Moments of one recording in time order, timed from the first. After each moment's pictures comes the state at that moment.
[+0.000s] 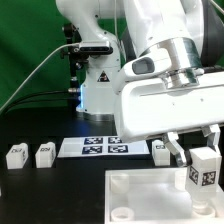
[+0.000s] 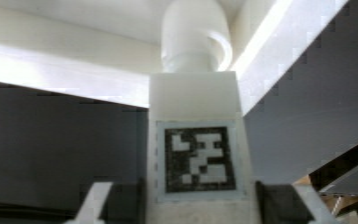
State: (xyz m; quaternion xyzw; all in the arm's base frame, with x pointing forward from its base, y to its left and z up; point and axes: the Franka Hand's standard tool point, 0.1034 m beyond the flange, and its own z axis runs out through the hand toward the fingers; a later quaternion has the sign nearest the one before) arm 0.618 0.113 0.097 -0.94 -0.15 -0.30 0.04
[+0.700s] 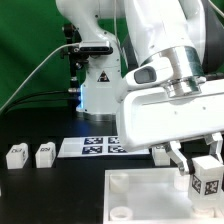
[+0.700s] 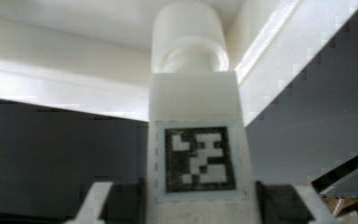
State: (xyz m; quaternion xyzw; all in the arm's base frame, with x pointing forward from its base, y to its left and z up) arm 0.621 0.115 0.086 -0.94 -0.14 -0.30 0.04
